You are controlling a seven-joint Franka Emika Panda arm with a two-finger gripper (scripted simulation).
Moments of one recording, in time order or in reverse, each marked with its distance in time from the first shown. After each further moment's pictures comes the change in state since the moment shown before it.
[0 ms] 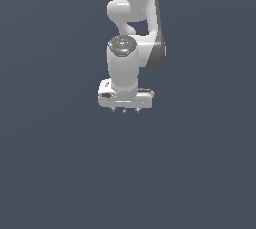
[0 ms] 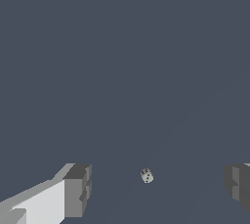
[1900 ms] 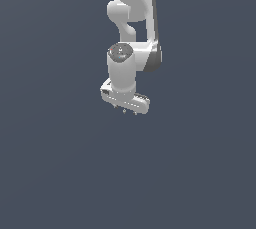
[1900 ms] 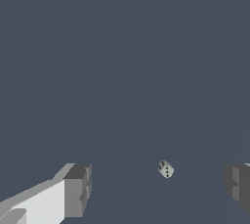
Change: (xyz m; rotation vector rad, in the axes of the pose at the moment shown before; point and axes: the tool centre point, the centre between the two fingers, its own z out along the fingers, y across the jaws) arm -0.023 0.003 0.034 0.025 0.009 0.350
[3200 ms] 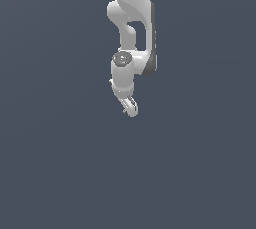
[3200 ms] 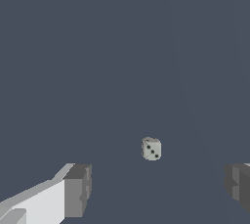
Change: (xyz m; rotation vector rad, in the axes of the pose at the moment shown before) arm -0.054 0.035 0.064 -0.021 0.027 0.642
